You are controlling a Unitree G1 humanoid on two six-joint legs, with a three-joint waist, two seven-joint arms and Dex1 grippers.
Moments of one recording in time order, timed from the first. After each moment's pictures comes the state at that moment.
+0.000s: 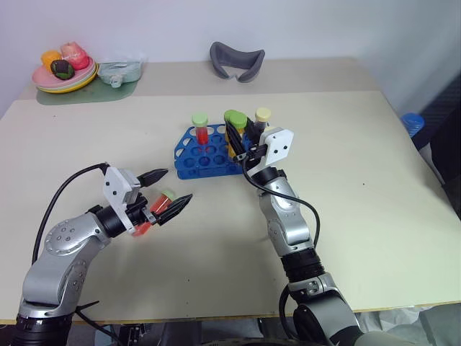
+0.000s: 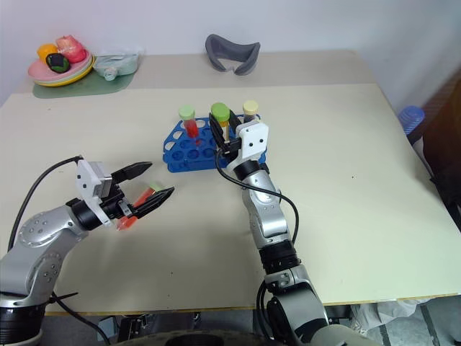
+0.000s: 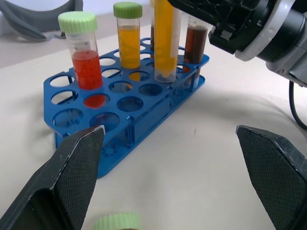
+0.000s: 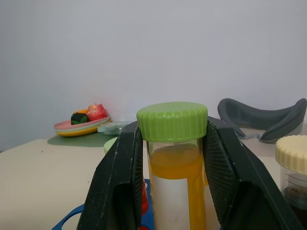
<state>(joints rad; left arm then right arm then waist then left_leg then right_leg) 0.02 0.60 0.20 -0.44 -0.53 0.36 -0.76 -0.47 0.12 0.11 0.20 0.14 -0.23 0.26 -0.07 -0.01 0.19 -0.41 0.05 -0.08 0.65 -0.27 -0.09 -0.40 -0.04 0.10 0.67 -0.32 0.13</state>
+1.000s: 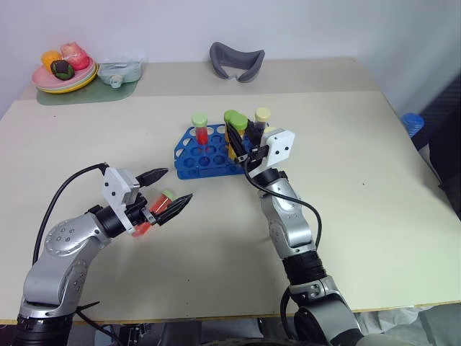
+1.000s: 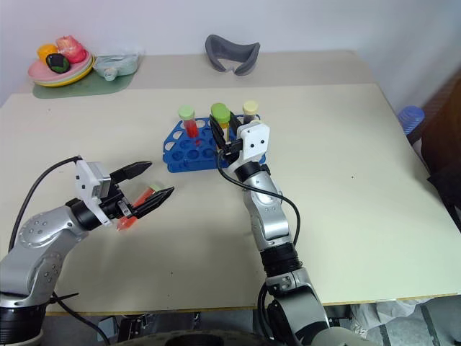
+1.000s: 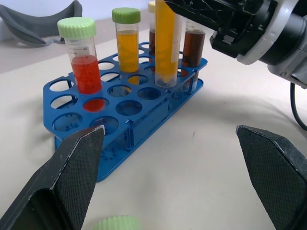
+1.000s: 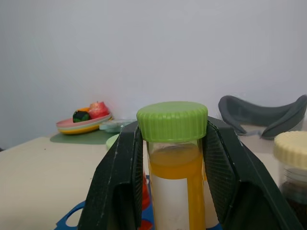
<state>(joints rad) 0.03 0.59 0.20 -0.43 -0.53 0.33 -0.77 -0.46 0.12 0.11 0.17 0.14 -0.19 0.27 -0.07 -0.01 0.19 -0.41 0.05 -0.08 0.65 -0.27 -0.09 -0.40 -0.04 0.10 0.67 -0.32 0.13</state>
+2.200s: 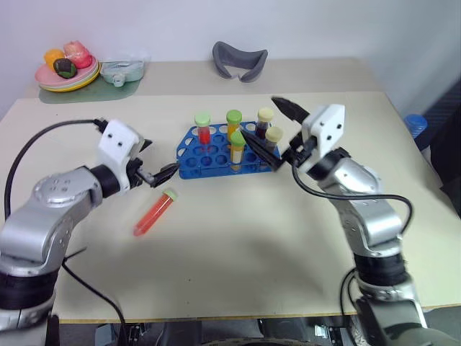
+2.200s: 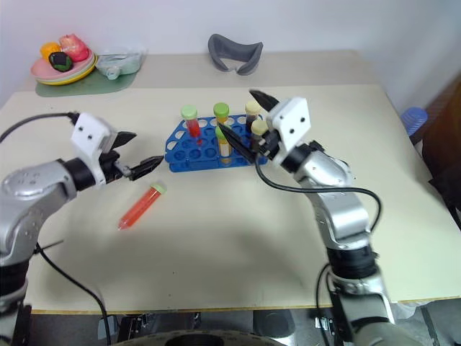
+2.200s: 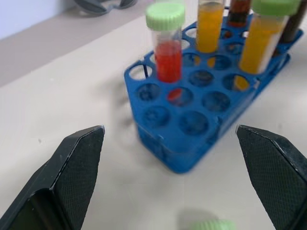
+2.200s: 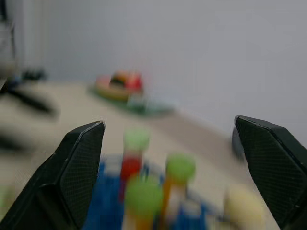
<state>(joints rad) -0.40 0.80 0.13 -0.48 -0.53 0.95 -0.50 -0.42 -0.44 0.03 -0.39 0.34 0.33 0.59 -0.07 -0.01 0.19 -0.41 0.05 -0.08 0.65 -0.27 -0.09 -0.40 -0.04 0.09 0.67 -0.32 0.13</state>
